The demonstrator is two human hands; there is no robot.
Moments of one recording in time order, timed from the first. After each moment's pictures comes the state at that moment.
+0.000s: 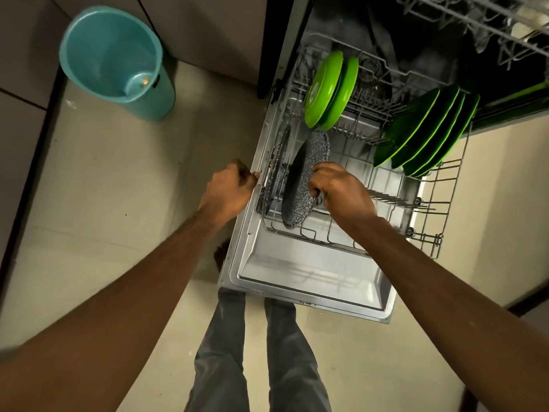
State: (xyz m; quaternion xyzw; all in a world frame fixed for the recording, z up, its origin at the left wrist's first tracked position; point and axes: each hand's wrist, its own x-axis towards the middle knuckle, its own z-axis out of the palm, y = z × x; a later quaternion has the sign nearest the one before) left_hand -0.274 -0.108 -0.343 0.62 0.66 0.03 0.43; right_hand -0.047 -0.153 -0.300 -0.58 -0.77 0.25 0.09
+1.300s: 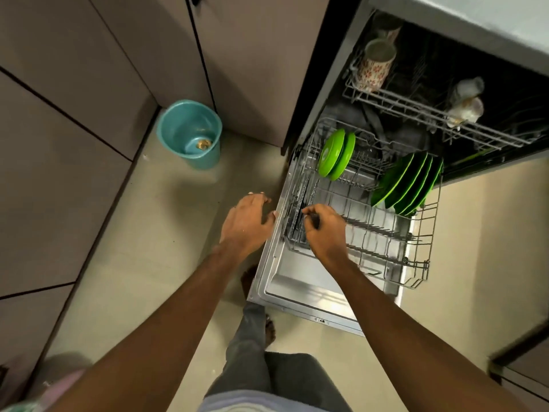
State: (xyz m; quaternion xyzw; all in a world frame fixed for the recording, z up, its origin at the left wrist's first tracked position) left_hand -0.341 -0.145 -0.174 0.71 0.62 0.07 0.33; right_hand -0.168 -0.190 -0.175 -0.75 -0.56 0.27 0.24
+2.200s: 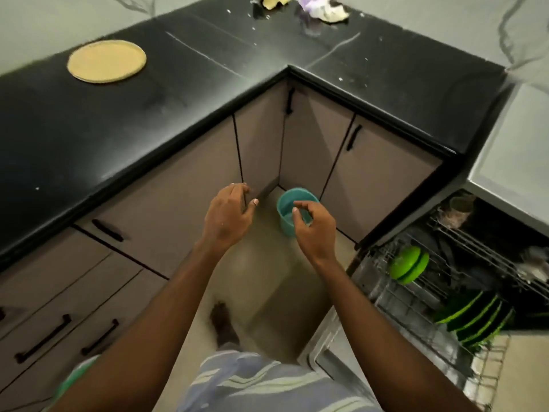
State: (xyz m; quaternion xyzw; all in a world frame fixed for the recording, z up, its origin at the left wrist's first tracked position) left_hand -0.641 -0.173 0.052 0.61 0.73 0.29 0.11; right_hand -0.451 -0.147 0.045 -0.55 -0.68 0.26 0.41
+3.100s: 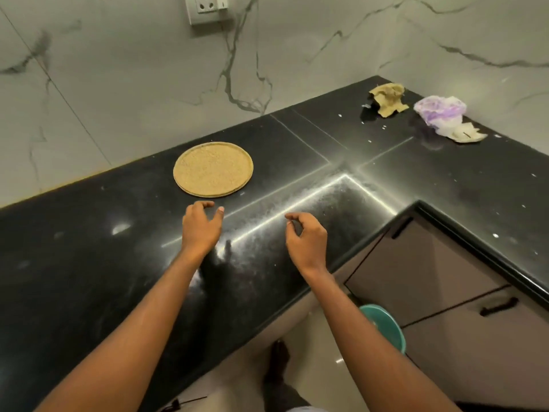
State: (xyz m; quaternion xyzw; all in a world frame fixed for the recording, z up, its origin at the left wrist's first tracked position) left_hand -1.039 0.039 0.086 0.30 0.85 0.40 0.15; right_hand -0.838 0.117 0.089 -0.44 -0.74 0.33 0.39
